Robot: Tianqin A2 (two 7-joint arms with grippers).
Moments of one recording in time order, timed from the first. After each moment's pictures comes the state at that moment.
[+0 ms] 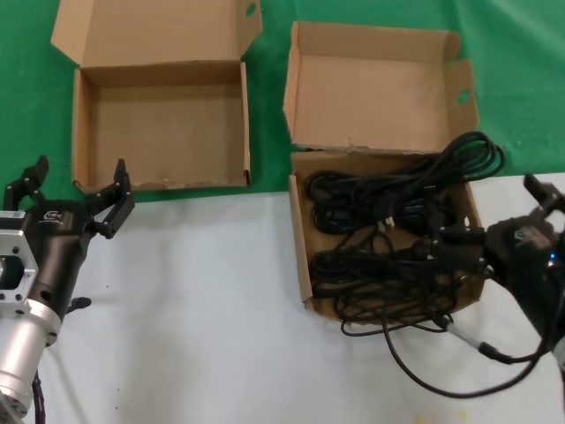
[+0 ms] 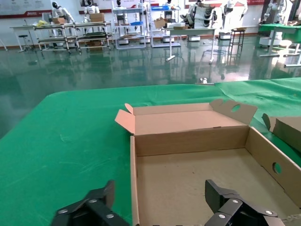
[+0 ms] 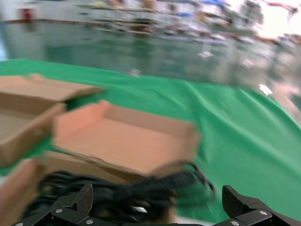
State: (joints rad) left arm -0.02 -0.32 1.63 -1.61 -1.83 -0.01 0.02; right arm -0.04 0.49 -1.72 1.73 1.86 0.05 -0.02
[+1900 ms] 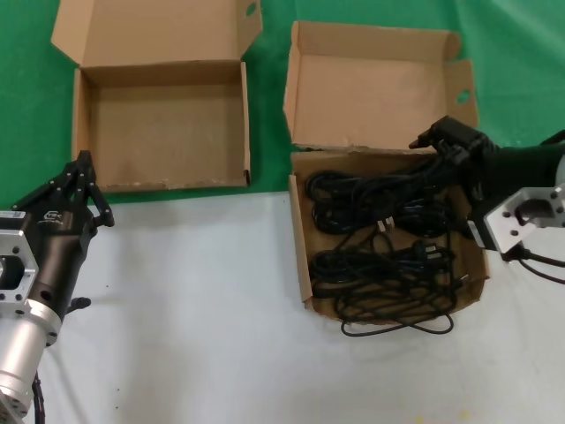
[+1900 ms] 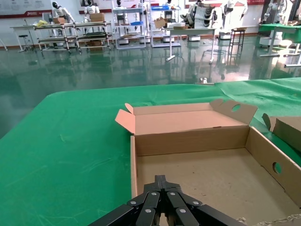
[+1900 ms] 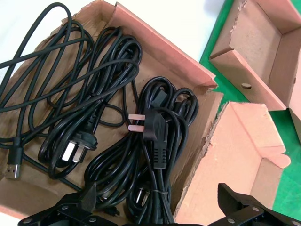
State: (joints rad) left arm -0.02 -0.32 1.63 -1.61 -1.83 -0.01 0.02; right arm 0.80 0.74 -2.08 1.59 1.00 -0.98 -0.30
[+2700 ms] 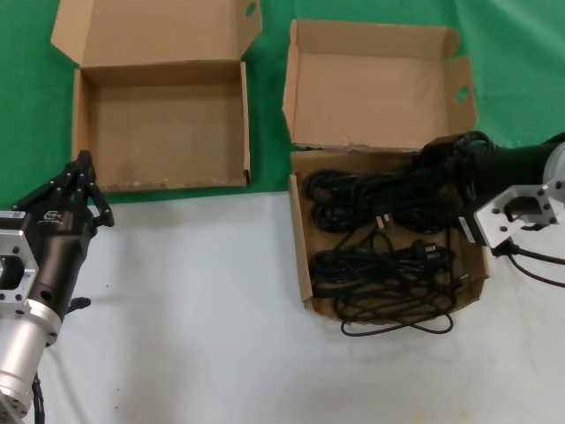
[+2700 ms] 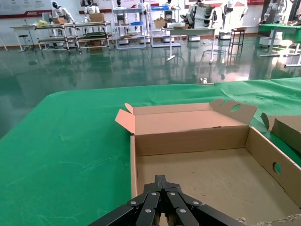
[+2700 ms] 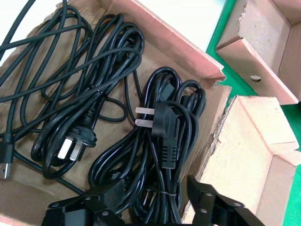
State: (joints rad) left arm -0.02 -0.32 1.63 -1.61 -1.83 -0.01 0.02; right arm 0.82 0.69 -2.10 1.50 0.98 -0.95 -0.33
